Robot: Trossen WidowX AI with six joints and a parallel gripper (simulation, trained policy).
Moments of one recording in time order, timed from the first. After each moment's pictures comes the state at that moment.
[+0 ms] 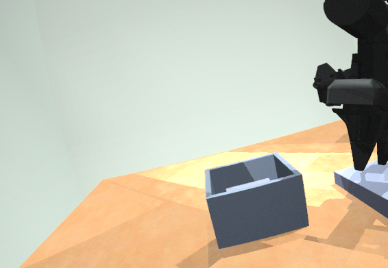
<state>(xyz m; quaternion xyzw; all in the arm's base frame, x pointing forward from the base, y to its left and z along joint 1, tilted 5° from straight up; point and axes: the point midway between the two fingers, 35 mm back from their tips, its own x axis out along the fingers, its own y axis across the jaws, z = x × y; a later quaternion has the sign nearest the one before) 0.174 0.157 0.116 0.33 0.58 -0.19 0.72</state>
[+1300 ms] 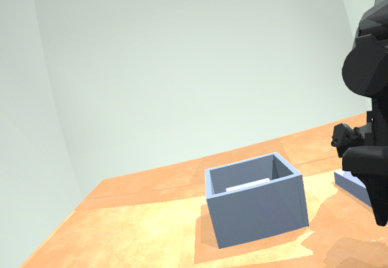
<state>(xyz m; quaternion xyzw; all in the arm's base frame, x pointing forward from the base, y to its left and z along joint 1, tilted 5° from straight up) 0.151 0.164 0.041 0.37 0.62 -0.22 0.66</state>
